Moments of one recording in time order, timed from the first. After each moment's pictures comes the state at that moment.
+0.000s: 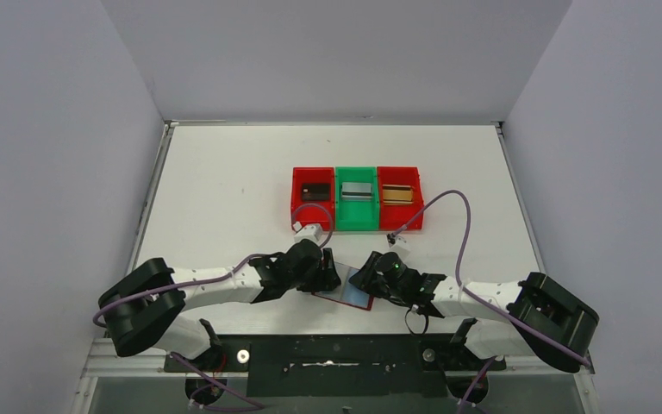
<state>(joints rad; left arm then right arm) -1.00 1.41 0.59 0.00 -0.13 -0.93 0.92 1.25 0.34 0.18 0.15 1.14</state>
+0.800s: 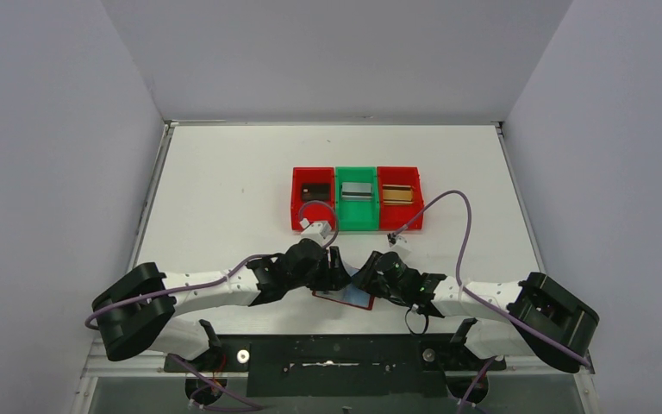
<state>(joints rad) -1.04 1.37 0.61 0.07 -0.09 -0.91 0.91 1.25 0.34 0.18 0.15 1.15</state>
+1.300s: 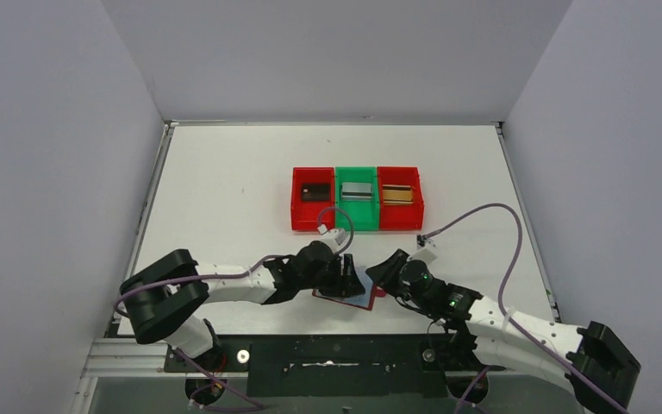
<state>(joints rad) -1.05 1.51 0.61 0.27 0.08 -0.91 0.91 0.89 0.26 0.01 0.27 1.20</state>
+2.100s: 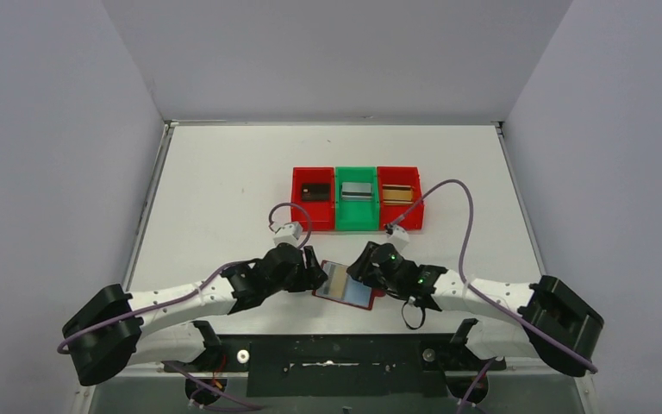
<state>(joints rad) -0.97 1.17 0.50 -0.03 -0.18 -0.94 0.92 1.17 0.41 0.04 0.21 1.11</state>
